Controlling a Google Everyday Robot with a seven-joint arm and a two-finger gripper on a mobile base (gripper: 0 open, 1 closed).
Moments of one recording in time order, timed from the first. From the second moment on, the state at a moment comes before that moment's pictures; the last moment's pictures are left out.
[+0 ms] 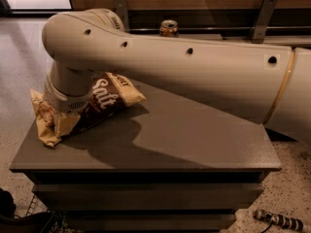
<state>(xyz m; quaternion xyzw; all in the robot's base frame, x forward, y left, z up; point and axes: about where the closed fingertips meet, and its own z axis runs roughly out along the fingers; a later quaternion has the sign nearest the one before) 0.486 0.235 0.836 -0.85 0.44 0.08 0.27</state>
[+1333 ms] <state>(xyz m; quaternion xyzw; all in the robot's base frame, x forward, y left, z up) 0.477 0.176 0.942 -0.83 0.40 0.01 0.38</state>
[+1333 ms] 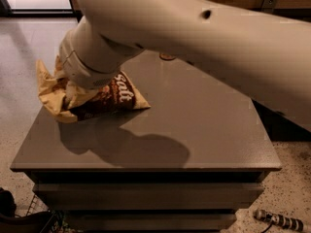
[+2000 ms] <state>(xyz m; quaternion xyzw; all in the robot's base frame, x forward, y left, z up) 0.463 0.091 1.030 -0.78 0.38 -0.06 0.50</state>
